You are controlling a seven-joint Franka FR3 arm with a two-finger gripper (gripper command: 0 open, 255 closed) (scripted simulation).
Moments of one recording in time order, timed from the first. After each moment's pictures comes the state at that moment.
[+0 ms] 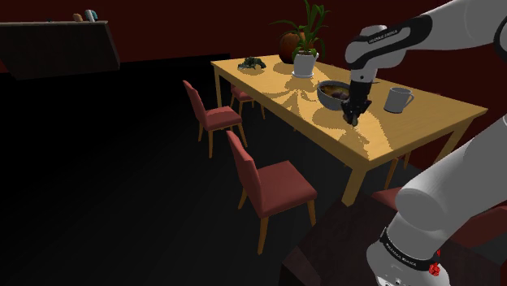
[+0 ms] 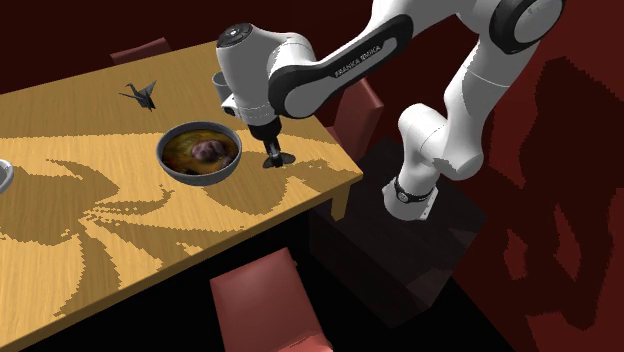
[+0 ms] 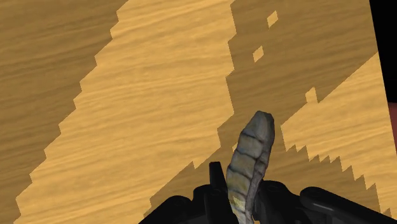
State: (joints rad) arm -0.33 -0.28 -0.36 -2.27 -0.10 1.89 -0.14
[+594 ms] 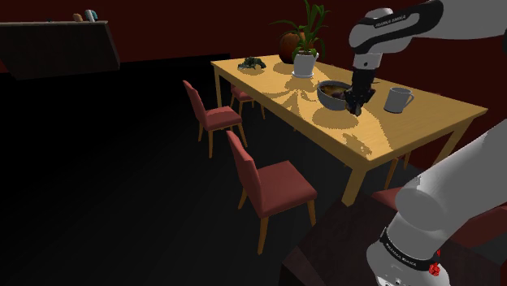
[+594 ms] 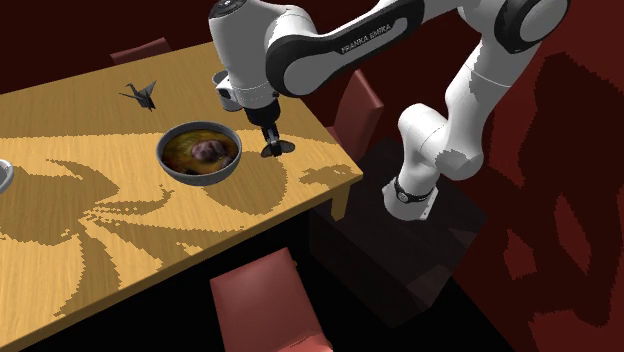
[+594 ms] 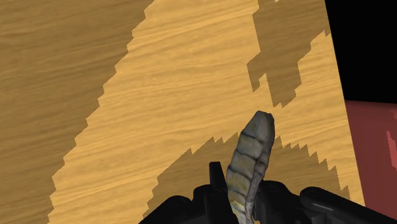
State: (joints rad) arm -0.32 -0.31 -0.34 -2.17 -0.10 1.76 -0.13
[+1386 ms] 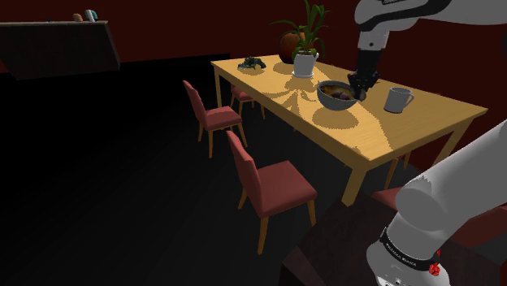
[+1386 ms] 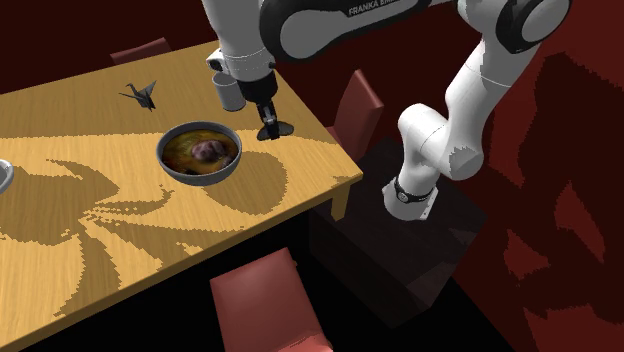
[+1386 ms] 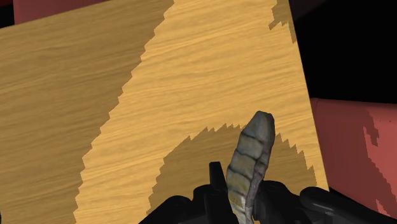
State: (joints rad) arm -0.32 -0.32 -0.33 -2.02 -0.09 1.60 -0.13
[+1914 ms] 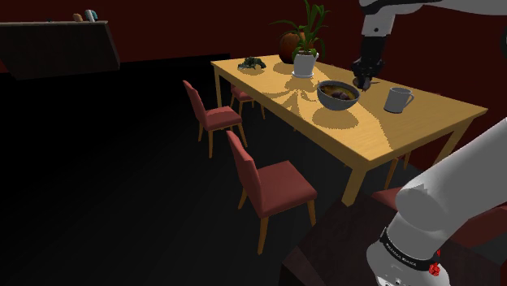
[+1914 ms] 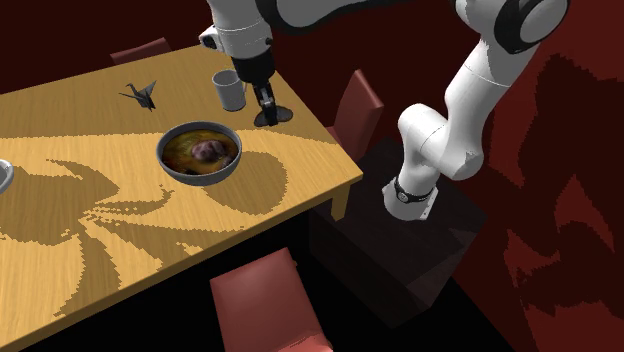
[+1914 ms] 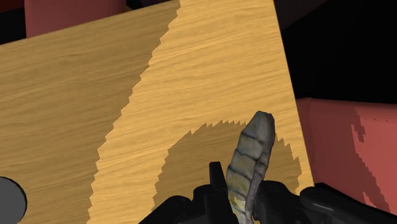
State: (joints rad) arm -0.32 -0.30 -0.33 -1.90 -0.09 1.50 -0.14
